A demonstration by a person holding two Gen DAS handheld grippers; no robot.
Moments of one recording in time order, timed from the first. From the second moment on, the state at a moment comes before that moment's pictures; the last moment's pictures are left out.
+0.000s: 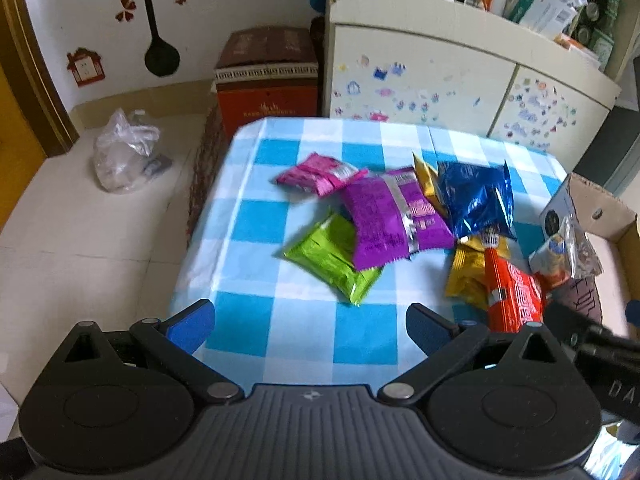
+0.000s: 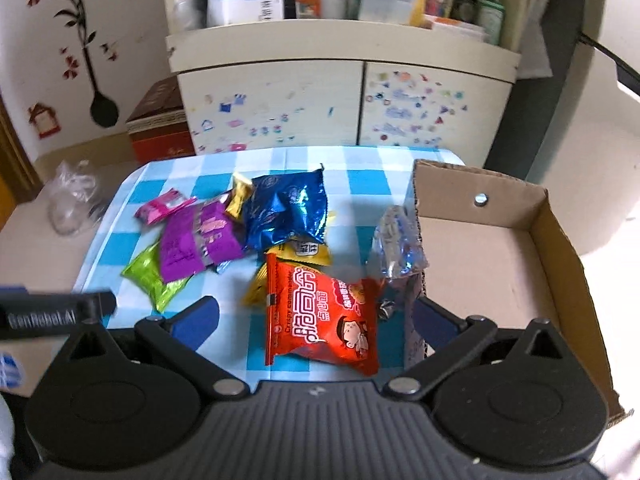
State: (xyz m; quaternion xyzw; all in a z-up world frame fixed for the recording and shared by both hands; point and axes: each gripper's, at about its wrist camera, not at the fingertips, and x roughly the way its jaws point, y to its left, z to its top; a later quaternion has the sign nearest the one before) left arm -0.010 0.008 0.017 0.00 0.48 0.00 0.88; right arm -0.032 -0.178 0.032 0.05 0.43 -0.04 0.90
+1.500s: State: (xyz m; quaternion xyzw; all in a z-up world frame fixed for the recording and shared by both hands) left arm -0.014 -0.011 0.010 0.06 0.48 0.03 0.87; right arm -0.025 -0.164 0.019 0.01 0.45 -0.08 0.89
